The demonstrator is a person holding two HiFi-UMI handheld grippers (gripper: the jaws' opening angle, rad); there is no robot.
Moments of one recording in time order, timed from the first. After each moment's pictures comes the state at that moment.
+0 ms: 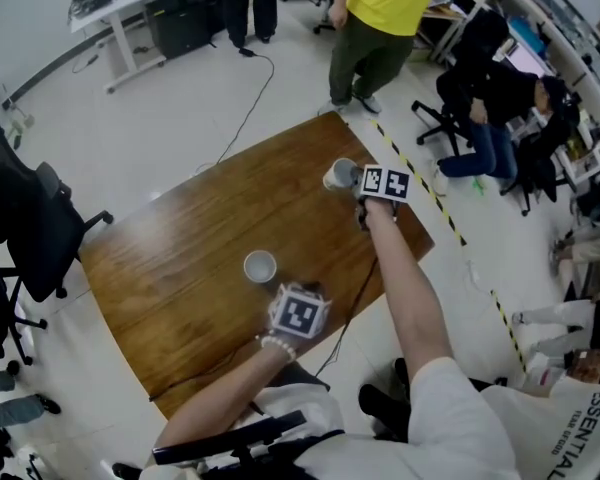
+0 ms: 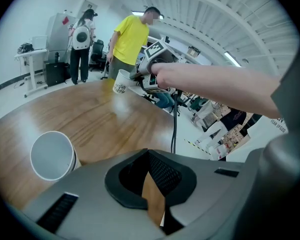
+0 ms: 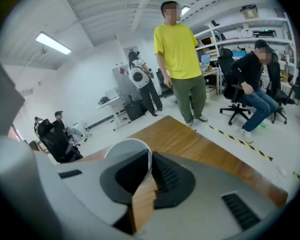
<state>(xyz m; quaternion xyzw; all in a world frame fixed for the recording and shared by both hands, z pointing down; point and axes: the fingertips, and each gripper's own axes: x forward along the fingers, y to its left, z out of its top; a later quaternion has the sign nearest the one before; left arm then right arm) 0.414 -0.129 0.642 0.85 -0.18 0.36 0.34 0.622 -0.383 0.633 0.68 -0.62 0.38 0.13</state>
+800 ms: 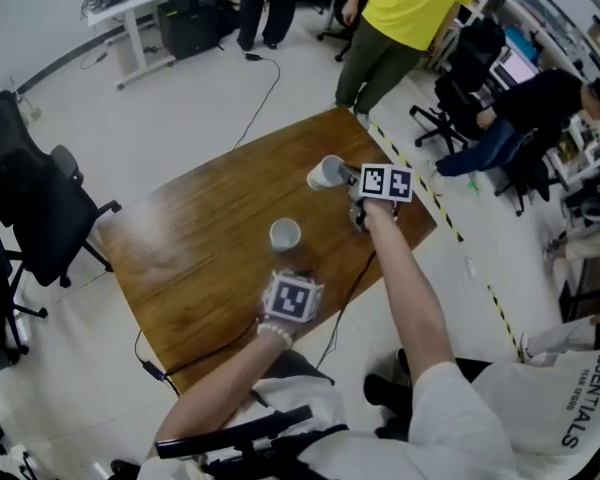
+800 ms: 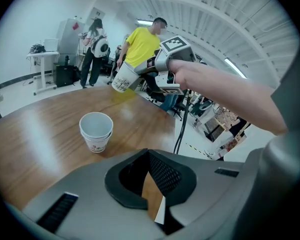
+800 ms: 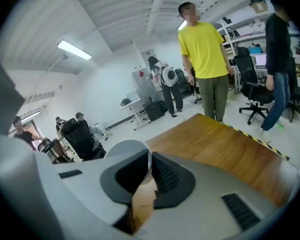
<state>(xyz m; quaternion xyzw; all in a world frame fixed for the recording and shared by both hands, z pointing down) 0.326 -0.104 0.627 0.85 -0.21 0.34 0.35 0.487 -0.329 0.565 0.61 -0.69 0.37 0.10</state>
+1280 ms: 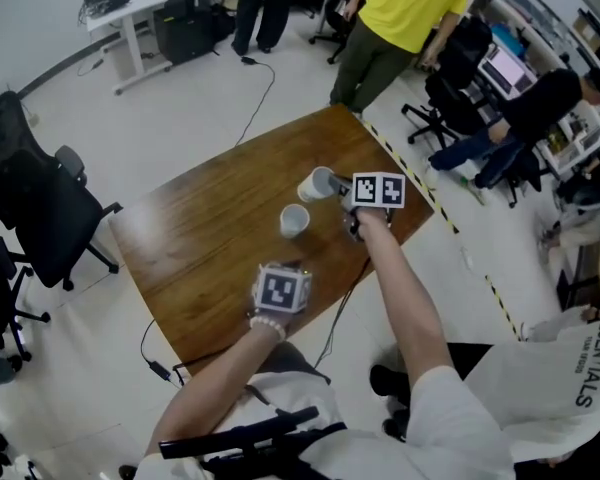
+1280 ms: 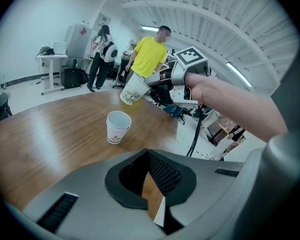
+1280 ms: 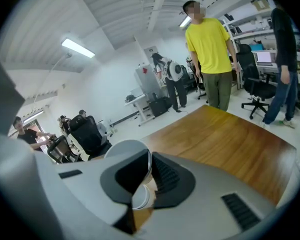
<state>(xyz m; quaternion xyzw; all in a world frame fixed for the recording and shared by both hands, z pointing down) 0.266 -0.099 0.609 0.85 -0.23 0.31 0.36 0.419 -0.277 0.562 0.59 -0.70 0.38 0.10</state>
